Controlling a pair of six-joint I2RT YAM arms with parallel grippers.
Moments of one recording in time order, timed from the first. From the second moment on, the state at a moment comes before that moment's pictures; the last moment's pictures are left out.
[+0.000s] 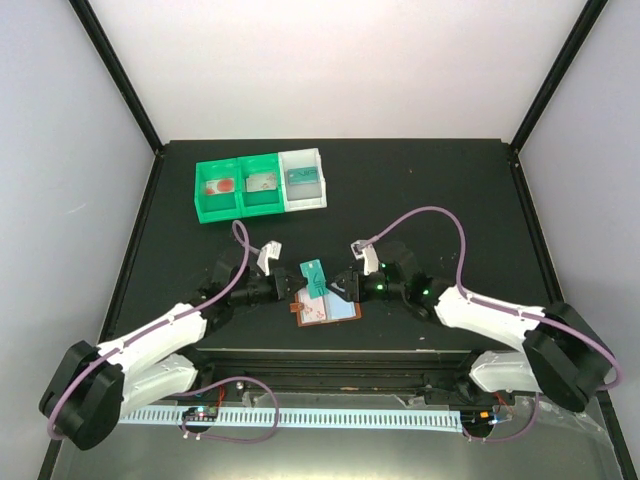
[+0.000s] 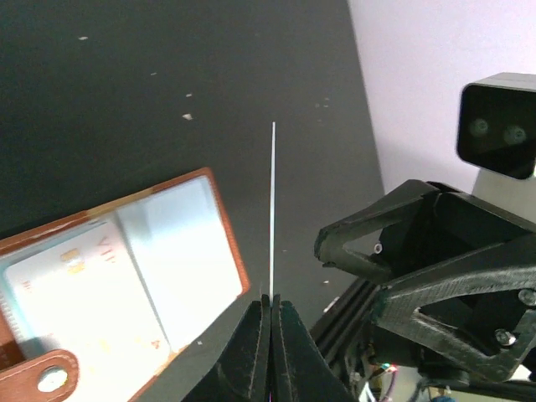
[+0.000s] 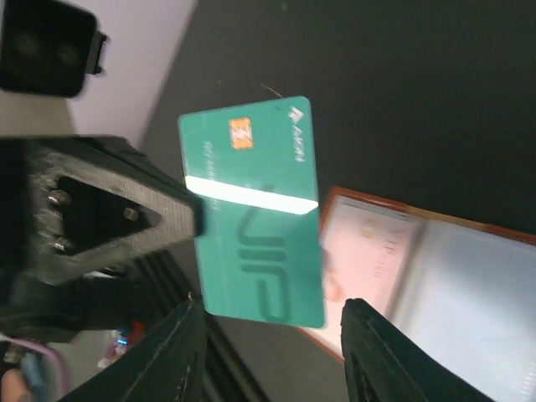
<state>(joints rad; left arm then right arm) -0.56 1.01 0.37 0.13 0.51 -0.88 0.79 1.28 0.56 0.14 -0.40 0.71</state>
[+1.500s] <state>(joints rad) -0.49 0.87 0.54 -0.14 1.02 -0.55 0.79 1.00 0.52 0.08 -0.87 0.46</state>
